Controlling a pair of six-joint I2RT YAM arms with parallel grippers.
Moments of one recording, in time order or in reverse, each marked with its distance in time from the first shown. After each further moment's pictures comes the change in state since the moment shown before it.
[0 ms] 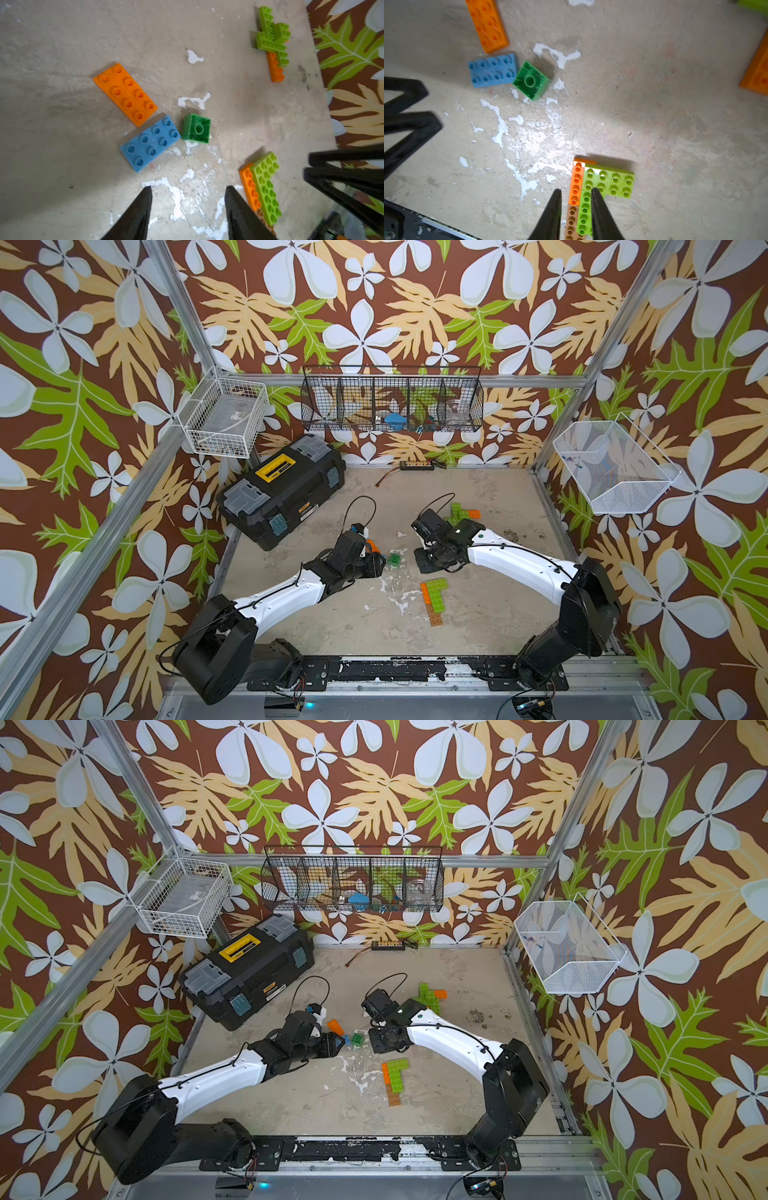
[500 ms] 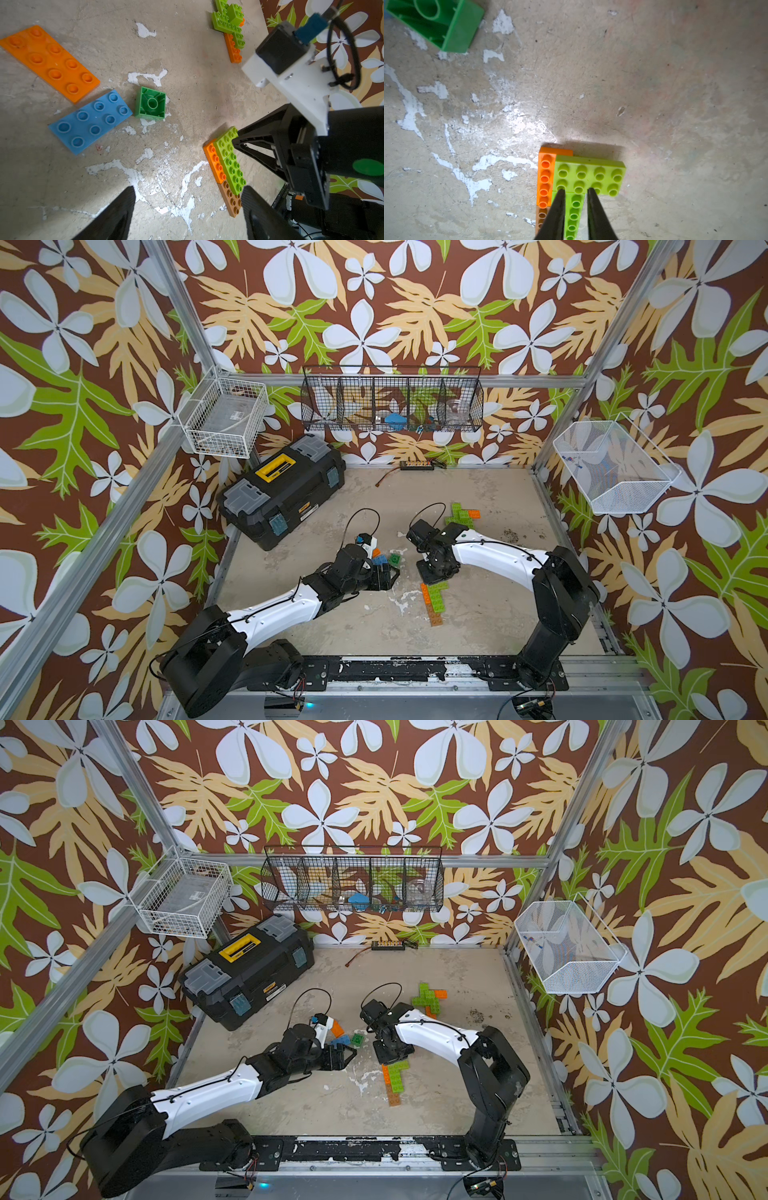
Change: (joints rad) left arm -0.127 -0.129 -0.150 0.169 0.107 -0.082; right arm 0.000 0.124 -0.038 -0.102 0.040 -0.003
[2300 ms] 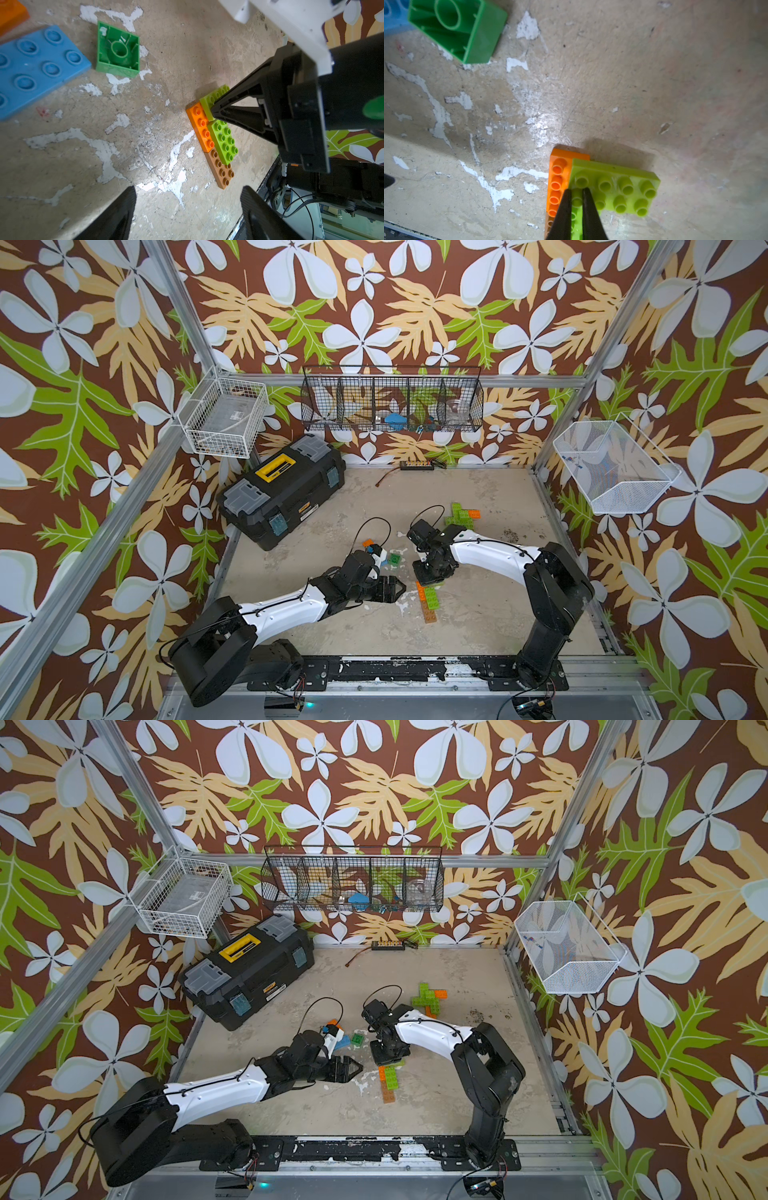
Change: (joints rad) left arm -0.064 0.058 -0.015 -0.005 0.097 -0.004; right arm -0.024 0.048 -0.030 0.113 -0.141 -0.013
